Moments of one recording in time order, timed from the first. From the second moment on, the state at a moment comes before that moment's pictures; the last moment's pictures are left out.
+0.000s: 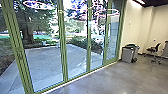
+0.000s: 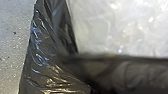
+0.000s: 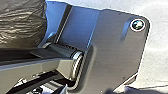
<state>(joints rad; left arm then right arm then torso) 1.49 3.02 -2.71 -0.17 0.10 0.23 -1.55 3.04 -2.74 -0.03 -0.15 -0.15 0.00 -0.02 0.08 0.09</state>
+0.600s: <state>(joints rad) 1.49 3.02 -2.71 -0.17 0.10 0.23 -1.55 3.04 -2.74 -0.03 -0.15 -0.15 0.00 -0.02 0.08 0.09</state>
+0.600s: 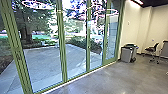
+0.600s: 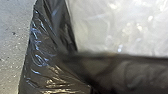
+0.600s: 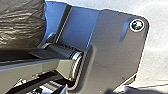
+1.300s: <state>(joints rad) 1.49 3.02 -2.71 -0.17 0.10 0.23 -1.55 3.04 -2.74 -0.02 -0.15 -0.15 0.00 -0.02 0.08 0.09</state>
